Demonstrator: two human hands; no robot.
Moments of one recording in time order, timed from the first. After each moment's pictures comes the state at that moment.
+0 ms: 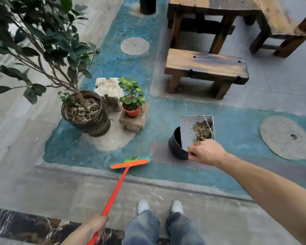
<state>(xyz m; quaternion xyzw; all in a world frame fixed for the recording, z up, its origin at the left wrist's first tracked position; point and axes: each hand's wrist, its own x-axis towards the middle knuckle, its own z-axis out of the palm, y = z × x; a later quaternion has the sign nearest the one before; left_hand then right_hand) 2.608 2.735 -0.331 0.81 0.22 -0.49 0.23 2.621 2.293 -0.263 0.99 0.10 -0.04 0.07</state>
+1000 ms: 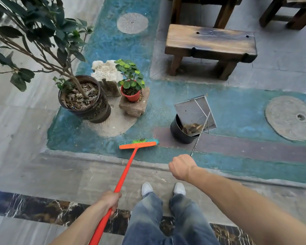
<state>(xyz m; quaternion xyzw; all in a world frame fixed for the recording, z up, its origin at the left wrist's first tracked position) 2.617 2.694 -0.346 0.79 0.25 -0.50 0.26 2.594 2.408 -0.305 0.92 0.10 -0.36 0.07</state>
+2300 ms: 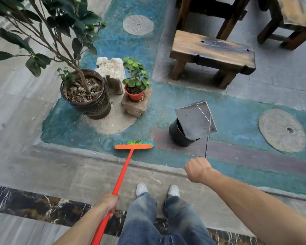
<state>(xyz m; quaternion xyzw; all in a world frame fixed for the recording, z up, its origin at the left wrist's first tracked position) 2.601 2.731 -0.370 0.79 0.25 -0.49 0.27 2.575 2.402 -0.296 0.91 0.03 -0.40 0.14</state>
